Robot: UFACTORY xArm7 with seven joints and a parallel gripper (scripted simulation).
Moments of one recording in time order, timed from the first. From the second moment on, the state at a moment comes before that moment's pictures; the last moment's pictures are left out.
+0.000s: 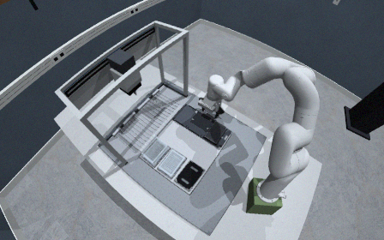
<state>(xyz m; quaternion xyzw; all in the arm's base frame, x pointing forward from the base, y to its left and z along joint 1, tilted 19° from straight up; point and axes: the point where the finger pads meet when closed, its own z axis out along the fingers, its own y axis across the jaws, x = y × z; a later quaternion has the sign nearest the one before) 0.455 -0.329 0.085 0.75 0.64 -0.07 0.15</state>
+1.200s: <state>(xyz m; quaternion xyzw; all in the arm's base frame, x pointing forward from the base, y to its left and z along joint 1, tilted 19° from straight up) 0.457 -0.316 0.081 0.75 0.64 -0.07 0.15</state>
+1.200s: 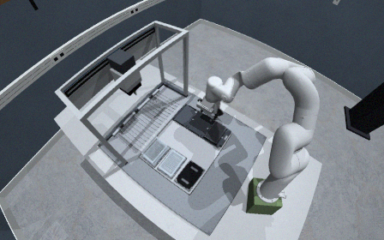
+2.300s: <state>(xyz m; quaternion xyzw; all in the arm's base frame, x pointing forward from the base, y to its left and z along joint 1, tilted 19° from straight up) 0.460 -0.302 0.077 0.75 0.64 -0.07 0.15</state>
